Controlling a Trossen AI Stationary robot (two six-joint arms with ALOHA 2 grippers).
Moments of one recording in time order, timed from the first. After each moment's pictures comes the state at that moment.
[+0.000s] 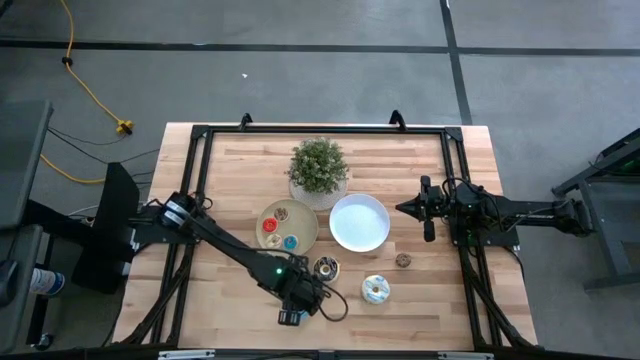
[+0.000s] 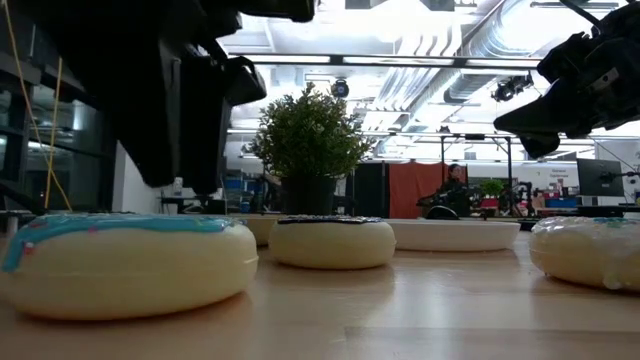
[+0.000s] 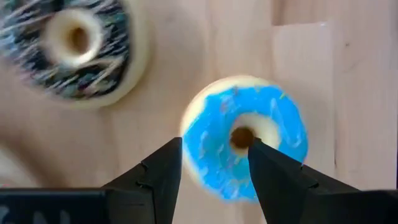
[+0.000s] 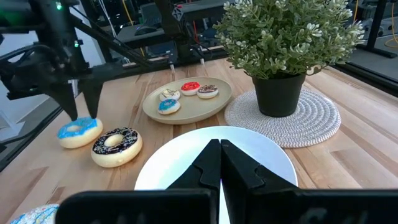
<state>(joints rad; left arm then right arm) -0.52 2.01 1.54 -0.80 -0.05 -0.40 -0.12 0.21 0.01 0.04 -0.06 0.17</state>
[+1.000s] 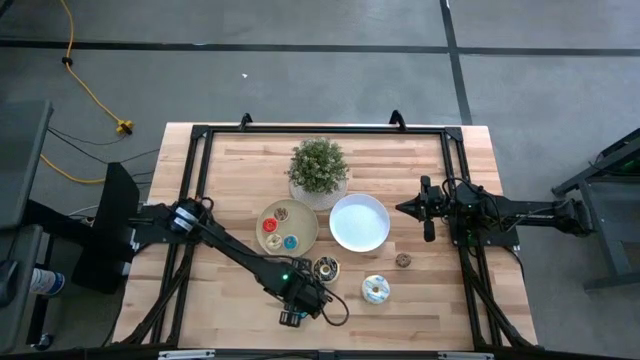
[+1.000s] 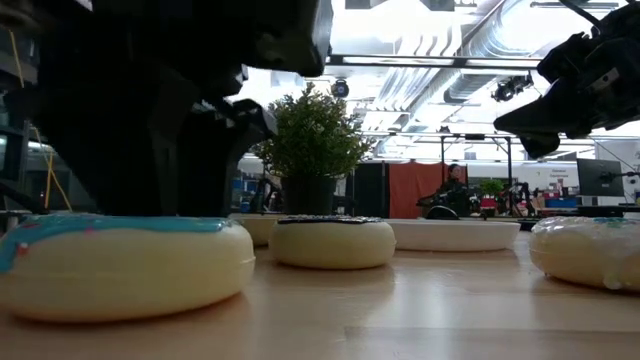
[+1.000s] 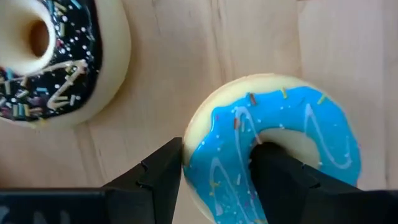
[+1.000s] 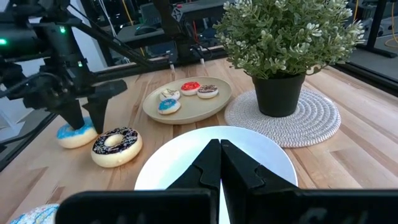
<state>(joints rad) -0.52 2.09 1.54 -0.76 -0.08 -0.34 -0.12 0.21 0.01 0.04 -0.06 0.17</state>
